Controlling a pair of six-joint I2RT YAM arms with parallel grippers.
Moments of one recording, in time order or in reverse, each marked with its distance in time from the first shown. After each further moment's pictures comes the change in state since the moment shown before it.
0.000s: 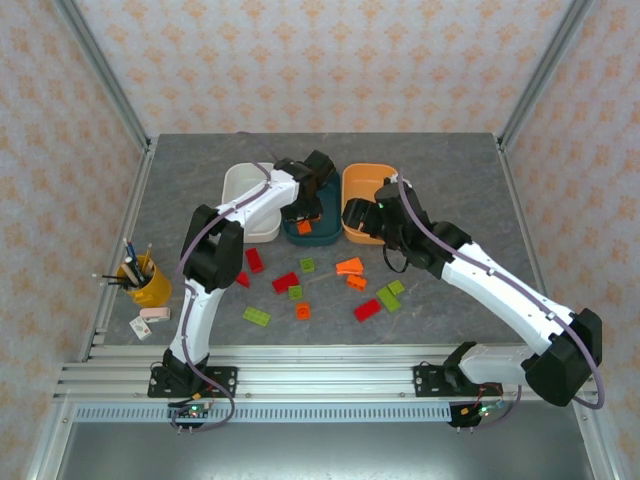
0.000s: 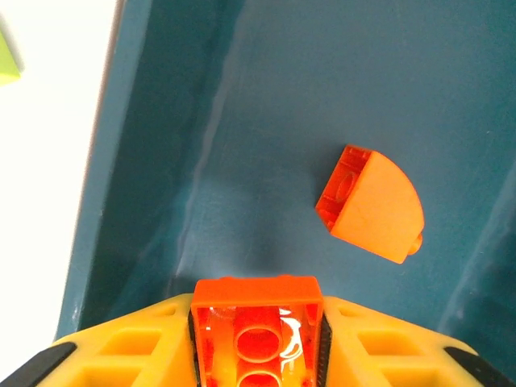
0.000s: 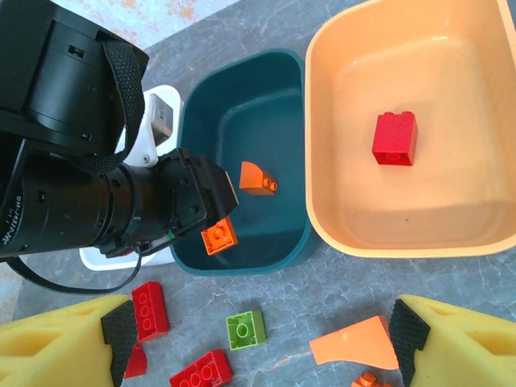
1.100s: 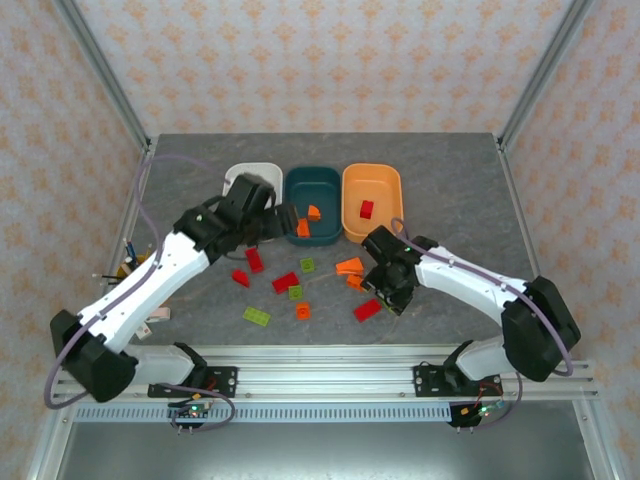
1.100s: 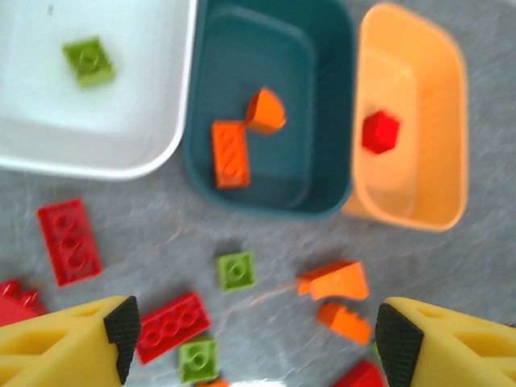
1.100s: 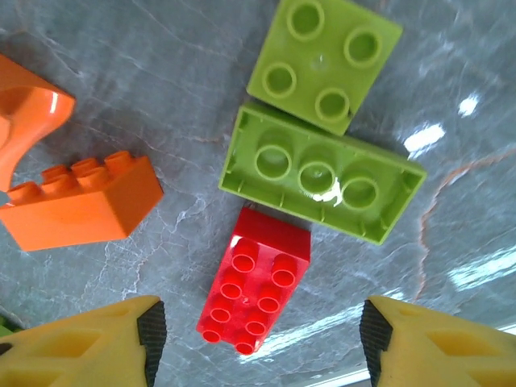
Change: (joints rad) left arm -0.058 -0.948 -0.702 0.238 0.073 0.074; right arm 0.006 0.164 -0.231 -0.354 -0.286 0.593
